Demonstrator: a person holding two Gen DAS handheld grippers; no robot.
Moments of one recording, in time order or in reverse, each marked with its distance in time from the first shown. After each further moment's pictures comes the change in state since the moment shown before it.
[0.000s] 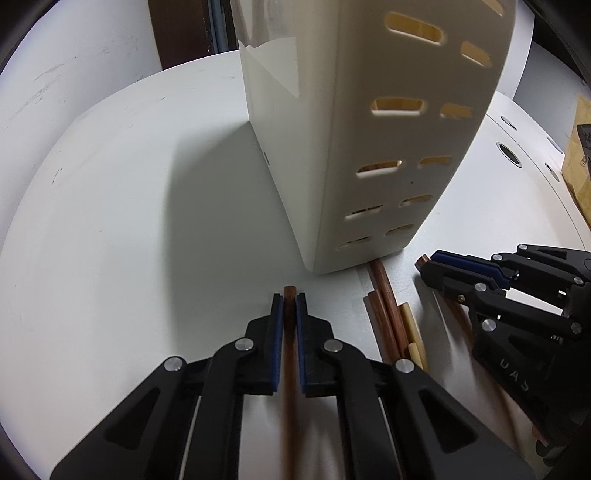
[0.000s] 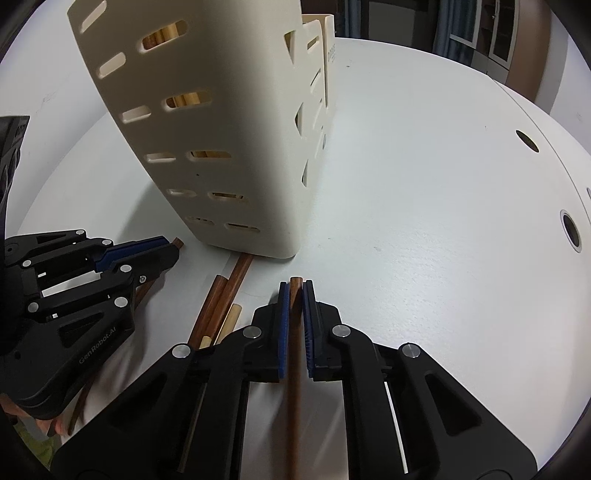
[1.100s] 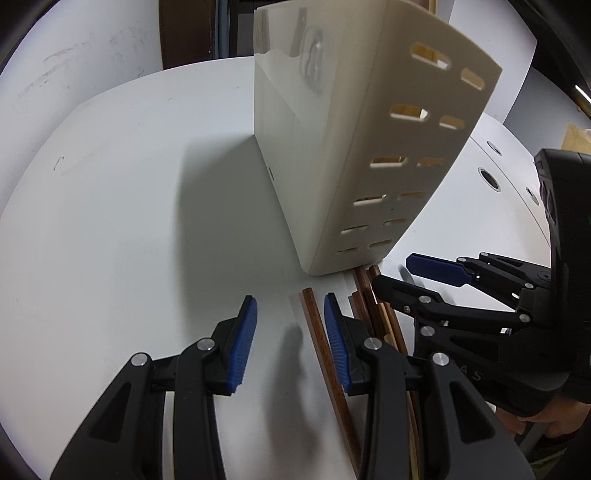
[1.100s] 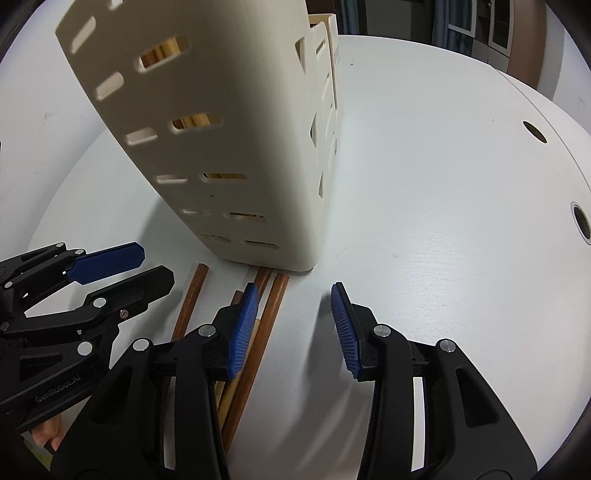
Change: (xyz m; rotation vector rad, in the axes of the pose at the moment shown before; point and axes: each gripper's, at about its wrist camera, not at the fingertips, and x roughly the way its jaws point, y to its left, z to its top) left arm -0.030 0.024 -0.019 -0.062 -0.032 -0.087; right arm -0.002 -0.002 -0.005 0.036 0.003 0.045
